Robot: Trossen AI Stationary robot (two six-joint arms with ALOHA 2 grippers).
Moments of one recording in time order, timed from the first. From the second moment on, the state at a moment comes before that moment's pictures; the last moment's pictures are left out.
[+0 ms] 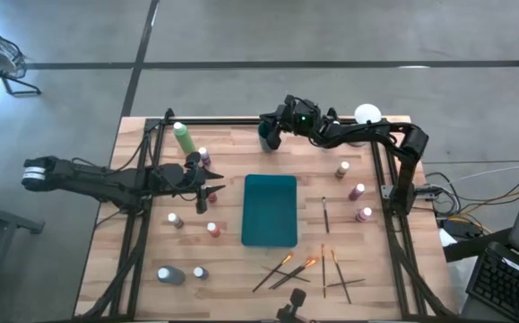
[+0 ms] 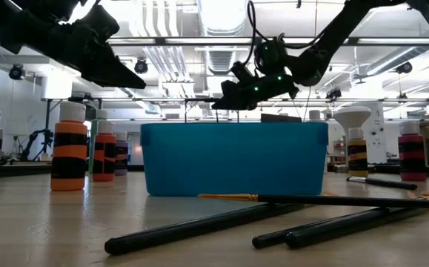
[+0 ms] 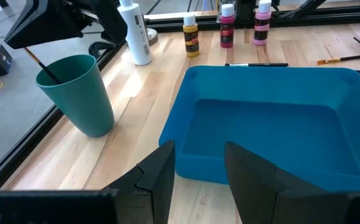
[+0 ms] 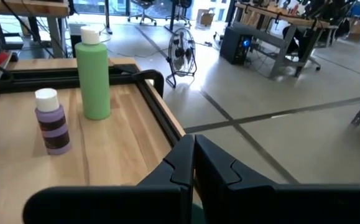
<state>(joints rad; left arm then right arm) 0.02 0.84 0.40 0.10 -0.22 0.04 -0.55 1.88 1.08 0.61 -0.11 -0.13</state>
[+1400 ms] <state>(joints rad) 0.02 0.84 0.40 0.10 -0.22 0.04 -0.55 1.89 1.04 0.60 -0.11 -0.13</state>
